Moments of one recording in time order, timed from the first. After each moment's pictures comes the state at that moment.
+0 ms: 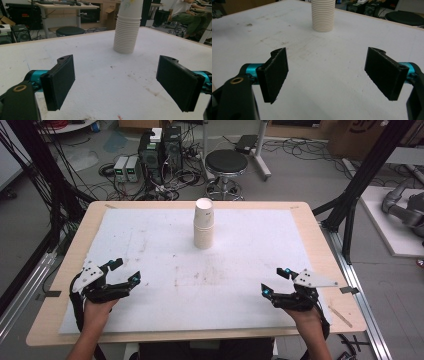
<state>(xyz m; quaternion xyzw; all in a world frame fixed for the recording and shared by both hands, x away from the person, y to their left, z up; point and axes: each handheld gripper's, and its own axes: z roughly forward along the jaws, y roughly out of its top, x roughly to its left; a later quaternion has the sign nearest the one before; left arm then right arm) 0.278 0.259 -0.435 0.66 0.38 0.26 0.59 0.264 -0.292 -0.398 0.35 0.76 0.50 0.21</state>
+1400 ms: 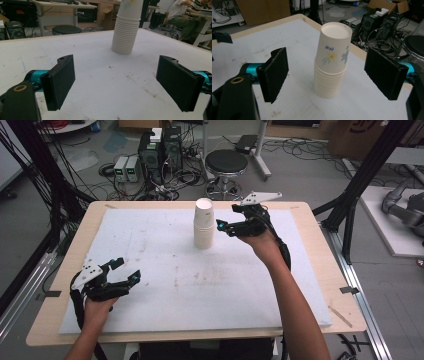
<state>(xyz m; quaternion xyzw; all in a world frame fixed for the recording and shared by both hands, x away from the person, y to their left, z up) 0.285 0.262 -0.438 0.65 0.38 0.24 0.61 0.415 -0.169 -0.287 0.28 0.81 0.48 0.19</state>
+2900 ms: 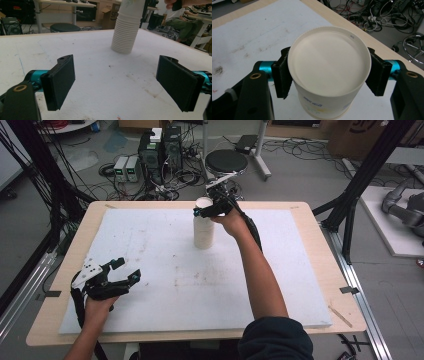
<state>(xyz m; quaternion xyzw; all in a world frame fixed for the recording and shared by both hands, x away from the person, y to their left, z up) 0.290 0.264 -0.443 0.65 0.39 0.23 0.61 0.508 -0.095 -0.308 0.30 0.86 0.39 0.13</state>
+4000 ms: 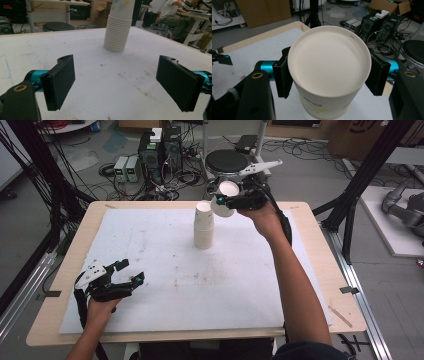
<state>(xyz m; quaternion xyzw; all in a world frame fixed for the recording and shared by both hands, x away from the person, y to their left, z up) 0.287 0.254 -0.442 0.66 0.37 0.21 0.62 0.443 -0.169 -0.233 0.27 0.81 0.48 0.18</state>
